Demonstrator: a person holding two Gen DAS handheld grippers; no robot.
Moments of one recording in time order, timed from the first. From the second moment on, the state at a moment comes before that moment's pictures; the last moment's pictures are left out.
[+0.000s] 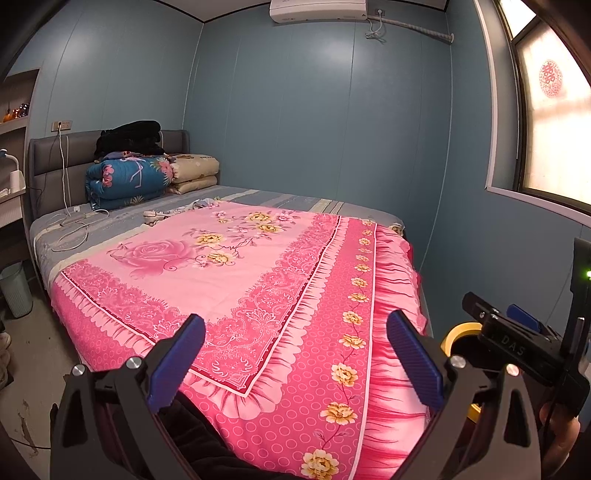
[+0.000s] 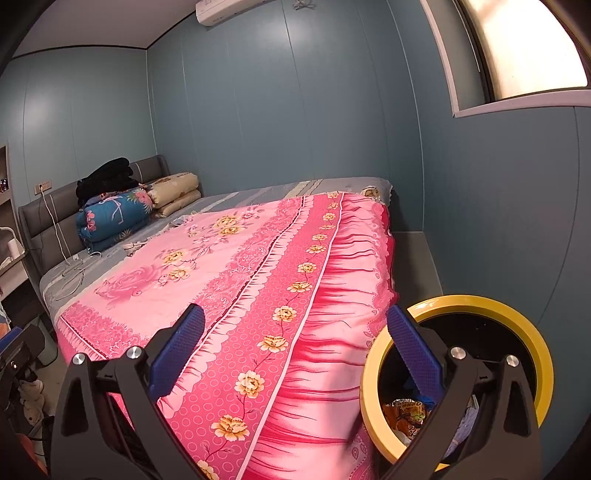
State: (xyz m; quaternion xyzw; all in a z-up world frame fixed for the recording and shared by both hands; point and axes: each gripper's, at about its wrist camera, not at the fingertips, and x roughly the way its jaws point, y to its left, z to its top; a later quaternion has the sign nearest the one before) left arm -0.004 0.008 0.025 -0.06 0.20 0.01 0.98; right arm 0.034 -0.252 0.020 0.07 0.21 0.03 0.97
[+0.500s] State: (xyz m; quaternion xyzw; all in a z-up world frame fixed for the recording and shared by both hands) left arm -0.002 0.007 0.023 -0.06 0.20 0.01 0.98; right arm 0.037 -0.253 0.019 0.07 0.22 0.02 0.97
